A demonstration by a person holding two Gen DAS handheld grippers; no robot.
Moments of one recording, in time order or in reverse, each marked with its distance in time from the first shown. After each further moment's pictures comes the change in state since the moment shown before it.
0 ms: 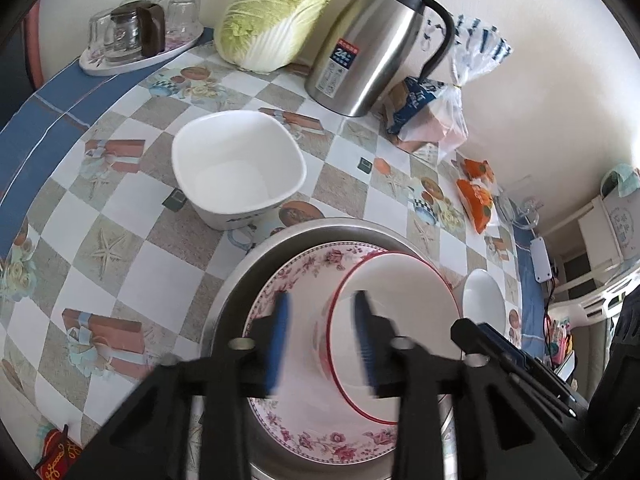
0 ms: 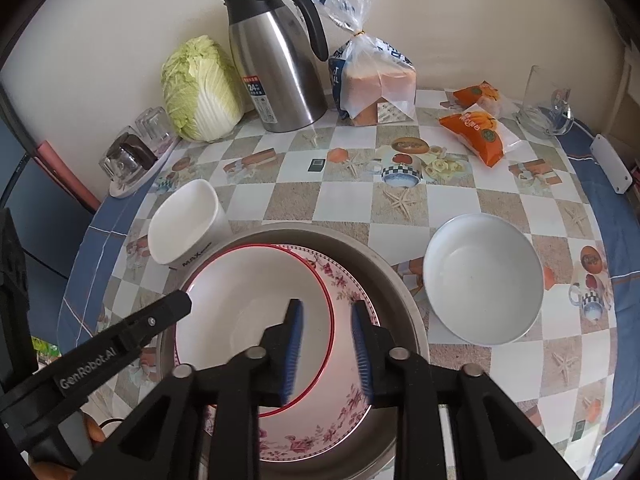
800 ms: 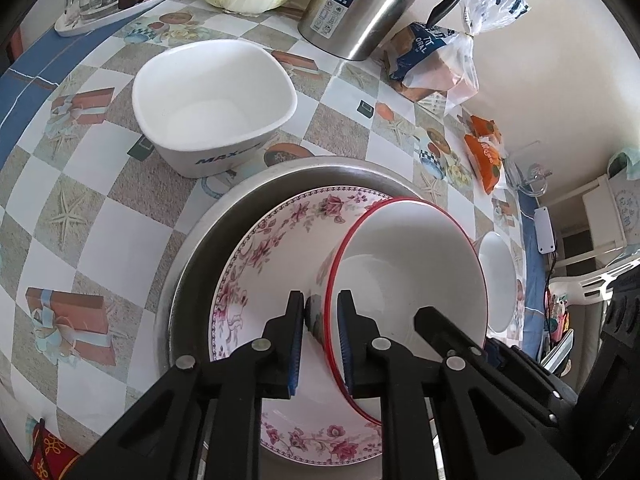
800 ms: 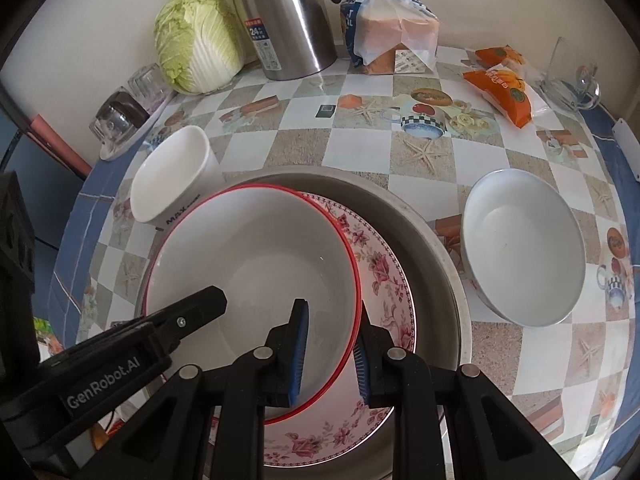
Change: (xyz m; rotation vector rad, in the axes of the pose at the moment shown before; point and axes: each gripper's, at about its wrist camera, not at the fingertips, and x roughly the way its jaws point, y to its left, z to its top) left arm 0.041 -0.002 -0.012 0.011 0.165 -0.030; right arm 0.039 0.008 -0.011 -0.022 0.123 0.008
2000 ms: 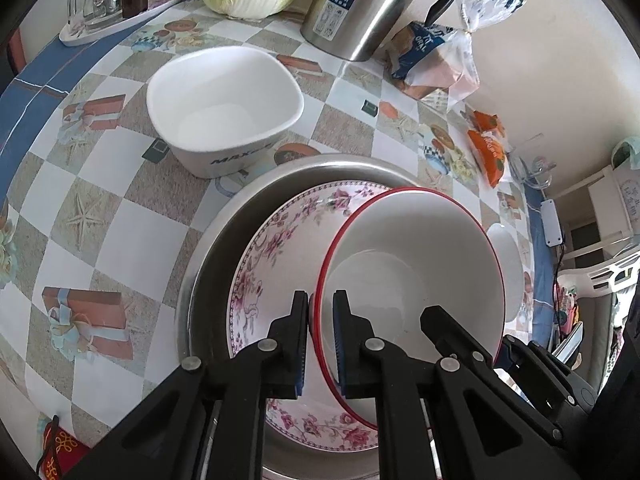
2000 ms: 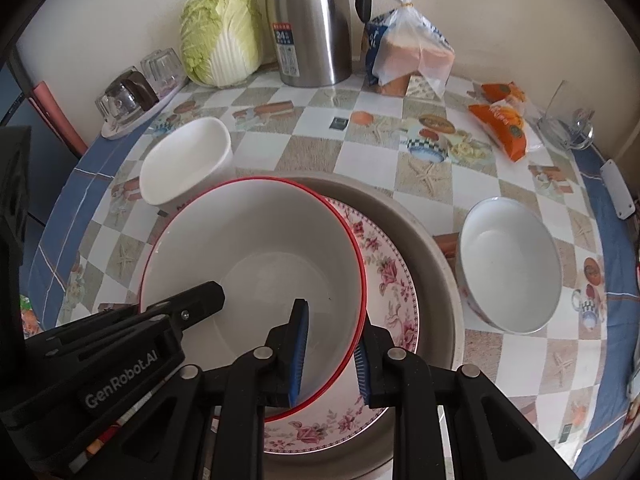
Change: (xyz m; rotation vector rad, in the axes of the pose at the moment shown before) left arm -0.007 -0.001 -0.005 0.022 0.003 0.042; right arm -0.009 0.025 -0.008 -0.106 -0.011 -0.092
